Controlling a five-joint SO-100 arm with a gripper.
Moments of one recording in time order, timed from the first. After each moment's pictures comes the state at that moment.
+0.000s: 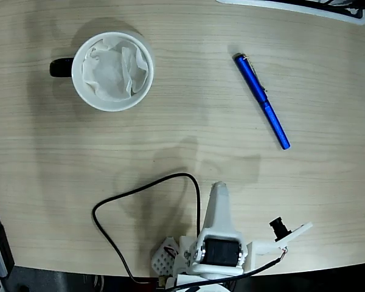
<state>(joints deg) 4.8 149.5 136.2 62.9 0.4</state>
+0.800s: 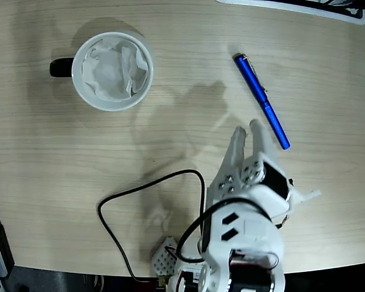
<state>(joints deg) 8.7 100.5 99.6 62.8 30.8</state>
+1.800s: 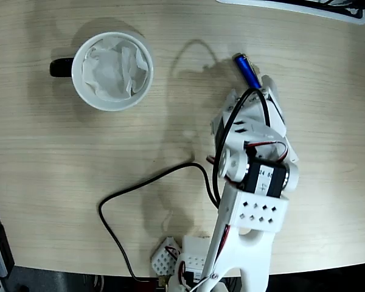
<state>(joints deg) 9.8 66.2 82.4 62.6 42.5</state>
